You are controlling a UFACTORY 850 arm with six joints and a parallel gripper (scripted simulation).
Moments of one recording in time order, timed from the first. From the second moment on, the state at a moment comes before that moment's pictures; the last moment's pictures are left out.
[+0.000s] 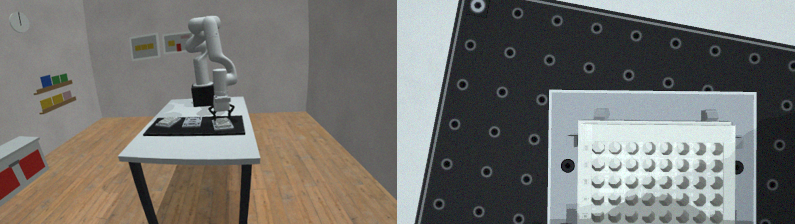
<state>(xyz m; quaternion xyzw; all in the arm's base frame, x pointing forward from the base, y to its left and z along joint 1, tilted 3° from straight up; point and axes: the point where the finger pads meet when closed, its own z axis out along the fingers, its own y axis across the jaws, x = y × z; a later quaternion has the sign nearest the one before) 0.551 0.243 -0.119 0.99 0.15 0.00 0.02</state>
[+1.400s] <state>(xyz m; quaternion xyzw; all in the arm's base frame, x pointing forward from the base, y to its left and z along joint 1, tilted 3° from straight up) 0.551 0.242 -0.138 0.99 0.15 0.00 0.03</state>
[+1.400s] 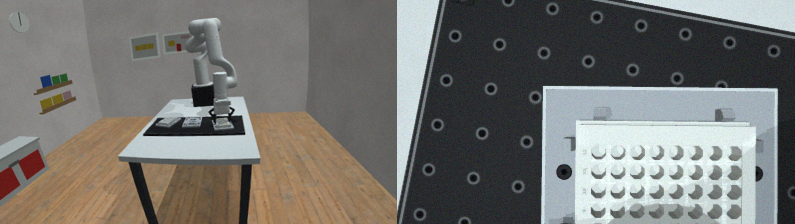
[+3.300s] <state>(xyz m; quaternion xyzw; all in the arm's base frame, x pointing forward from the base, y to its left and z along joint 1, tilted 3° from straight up) 0.551 0.242 -0.138 0.99 0.15 0.00 0.03</state>
